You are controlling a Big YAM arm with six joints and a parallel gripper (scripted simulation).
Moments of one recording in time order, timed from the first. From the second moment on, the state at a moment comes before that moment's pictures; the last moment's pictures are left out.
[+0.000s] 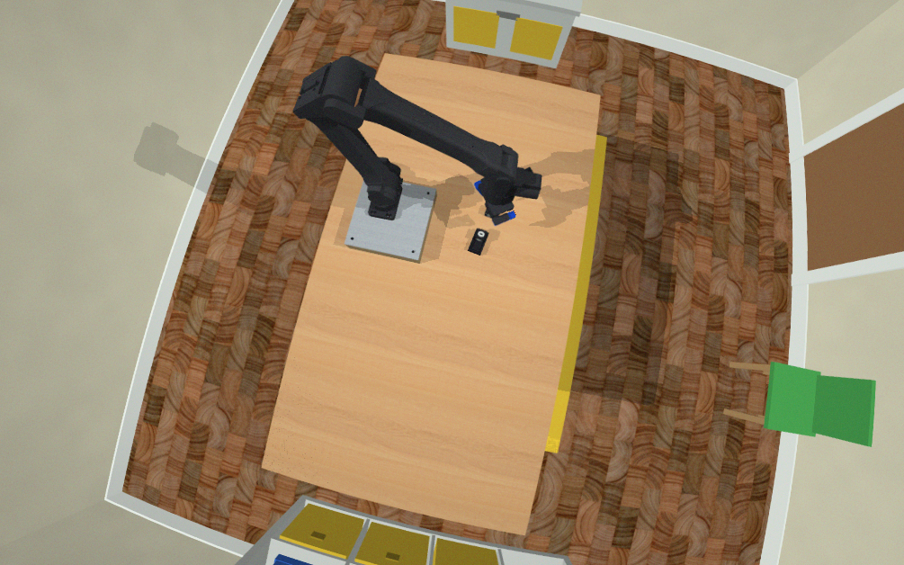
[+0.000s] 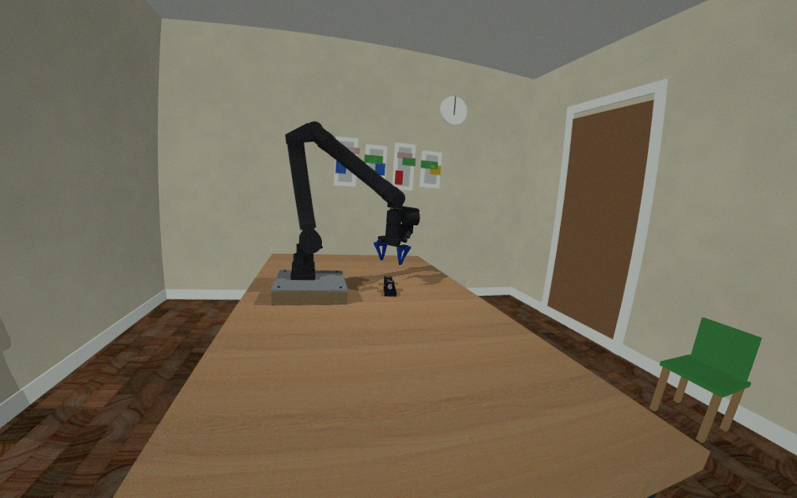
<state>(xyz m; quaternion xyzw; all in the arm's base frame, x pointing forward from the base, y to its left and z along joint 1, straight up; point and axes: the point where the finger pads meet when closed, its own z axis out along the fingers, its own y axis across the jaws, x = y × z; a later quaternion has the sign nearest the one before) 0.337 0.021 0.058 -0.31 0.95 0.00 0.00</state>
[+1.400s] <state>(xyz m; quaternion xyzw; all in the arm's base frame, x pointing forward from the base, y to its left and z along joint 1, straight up) 0.329 -0.016 0.059 0.31 0.95 0.00 0.00</state>
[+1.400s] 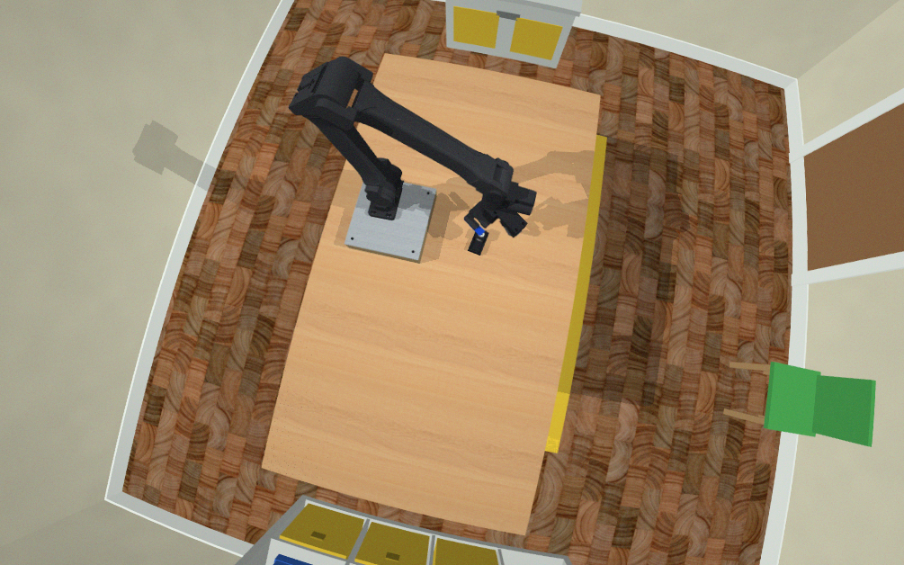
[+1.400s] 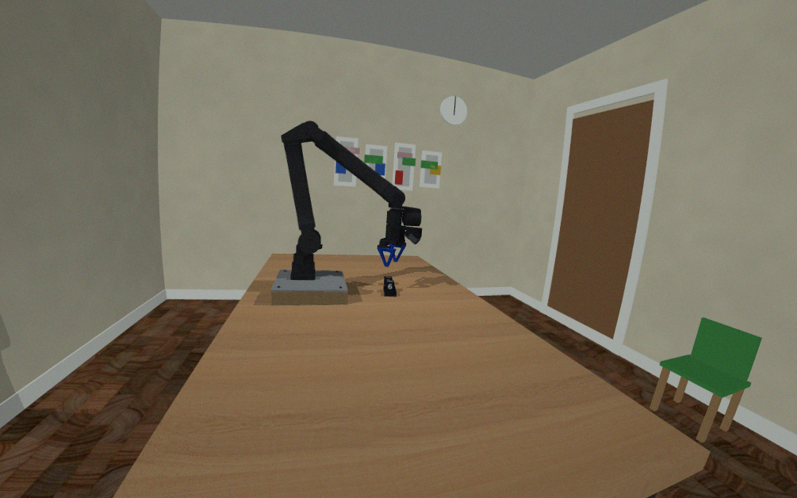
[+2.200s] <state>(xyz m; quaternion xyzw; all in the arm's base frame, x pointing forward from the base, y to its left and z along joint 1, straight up) 0.322 -0.036 0.058 0.62 0.78 0.00 0.00</state>
